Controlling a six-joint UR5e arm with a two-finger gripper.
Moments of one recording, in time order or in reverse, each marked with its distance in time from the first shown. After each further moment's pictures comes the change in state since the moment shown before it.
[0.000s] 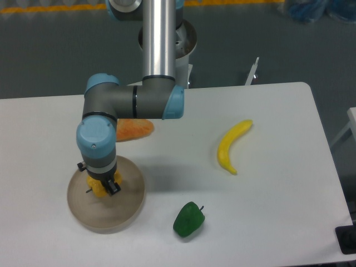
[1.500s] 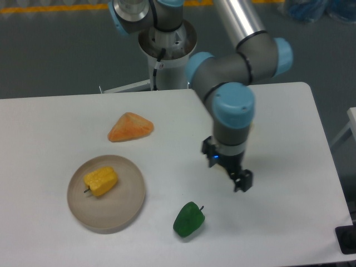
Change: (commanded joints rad) arm 0.535 0.092 0.040 -0.014 0.141 0.533
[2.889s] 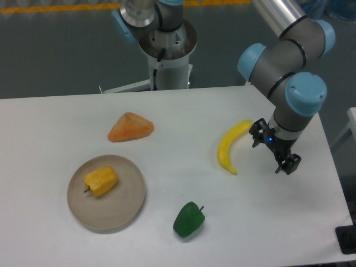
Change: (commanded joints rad) arm 0.112 -0.021 0.011 -0.086 -0.045 0.132
